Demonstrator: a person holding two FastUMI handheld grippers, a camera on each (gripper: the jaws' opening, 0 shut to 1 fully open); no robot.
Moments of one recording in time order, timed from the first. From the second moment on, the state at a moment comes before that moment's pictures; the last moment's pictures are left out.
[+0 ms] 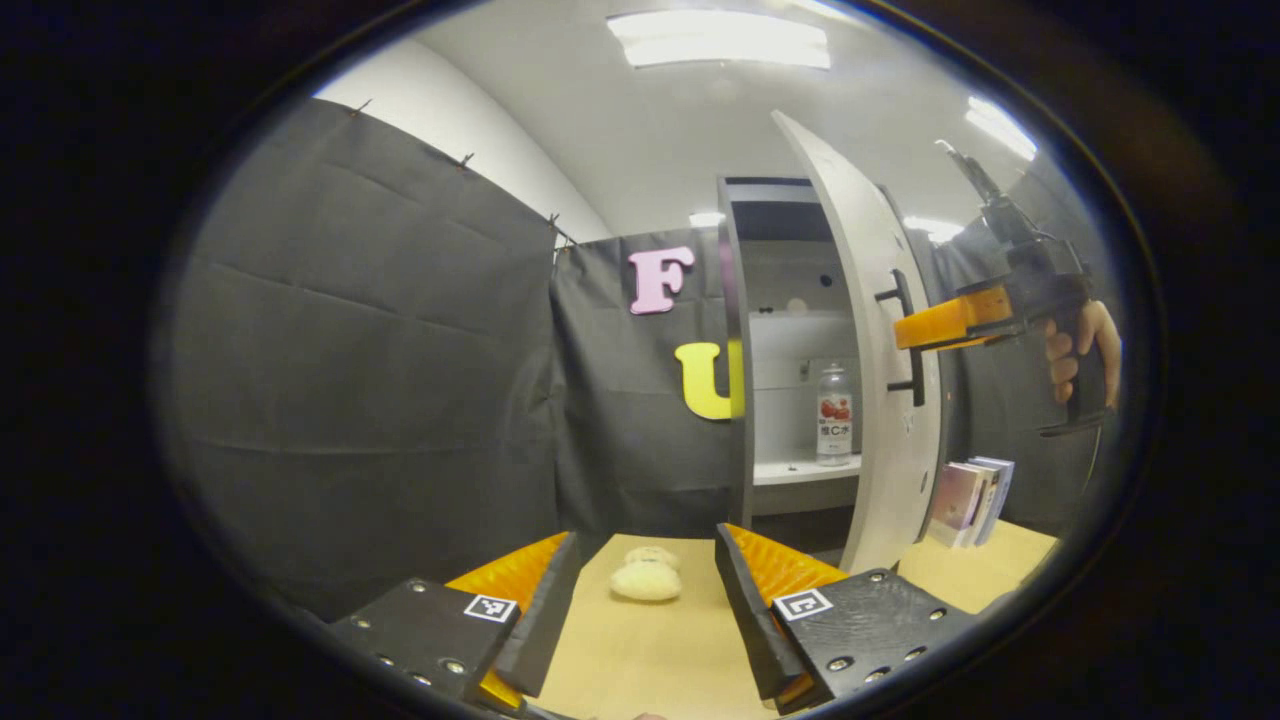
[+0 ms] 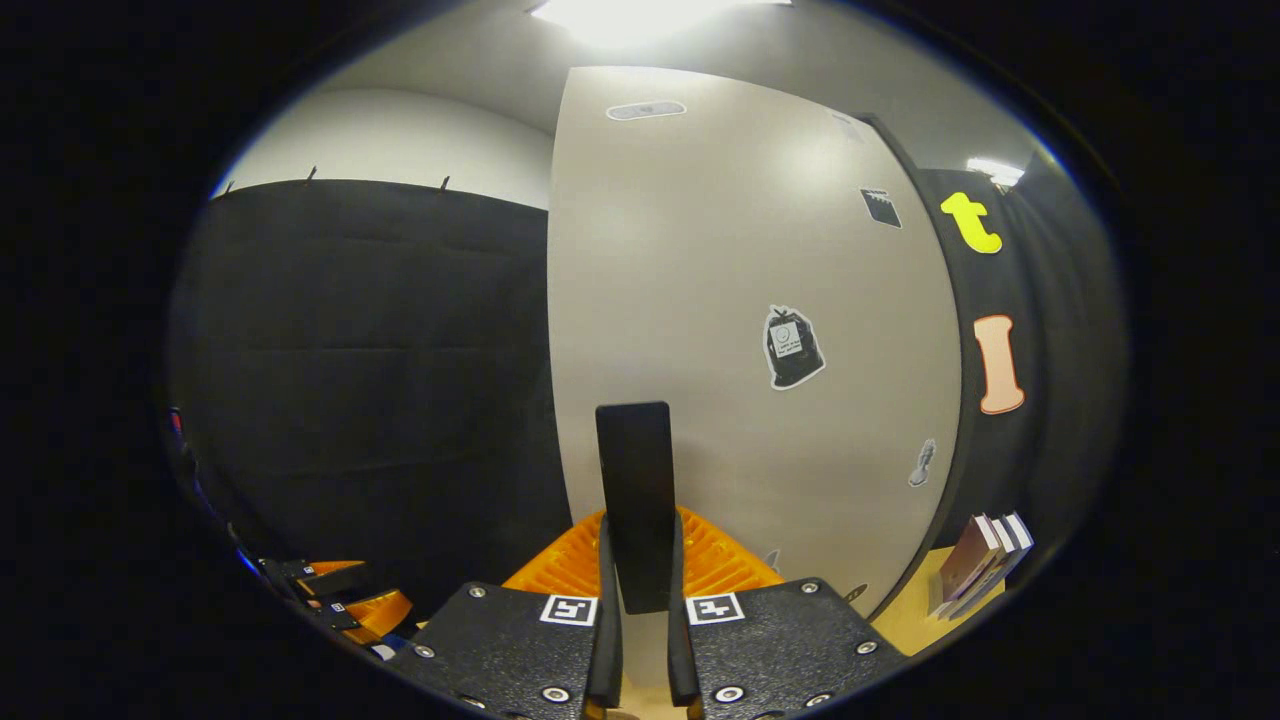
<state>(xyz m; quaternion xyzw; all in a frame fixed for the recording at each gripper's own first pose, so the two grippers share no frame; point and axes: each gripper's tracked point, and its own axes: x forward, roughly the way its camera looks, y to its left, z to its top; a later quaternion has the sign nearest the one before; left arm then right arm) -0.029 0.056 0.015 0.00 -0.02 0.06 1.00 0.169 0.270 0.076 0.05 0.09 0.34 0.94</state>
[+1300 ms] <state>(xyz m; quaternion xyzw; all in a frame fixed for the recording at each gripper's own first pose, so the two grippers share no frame) -0.009 -0.090 0.027 0.00 -0.03 -0.03 1.00 0.116 0.115 0.083 0.04 0.07 0.30 0.95</state>
